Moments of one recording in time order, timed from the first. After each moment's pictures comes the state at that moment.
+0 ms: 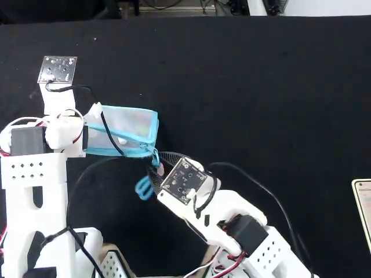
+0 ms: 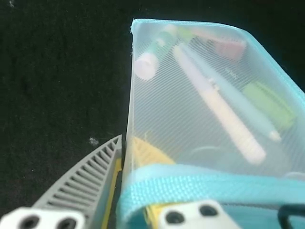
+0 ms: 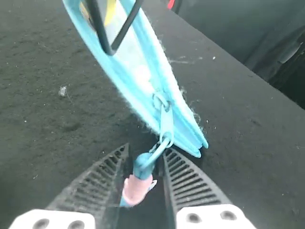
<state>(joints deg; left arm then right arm) -11.3 -36.8 22.0 85.1 -8.4 -43.5 -86.5 78.2 42.1 16.6</state>
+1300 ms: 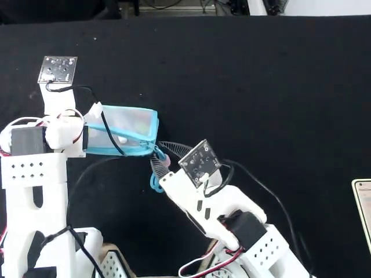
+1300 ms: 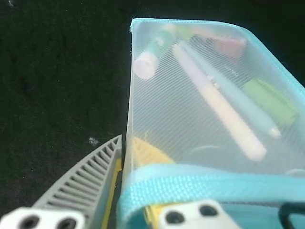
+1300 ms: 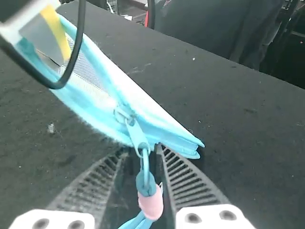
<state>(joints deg) -11.3 -36.8 22.0 85.1 -8.4 -39.4 -85.1 79.3 35.6 4.3</state>
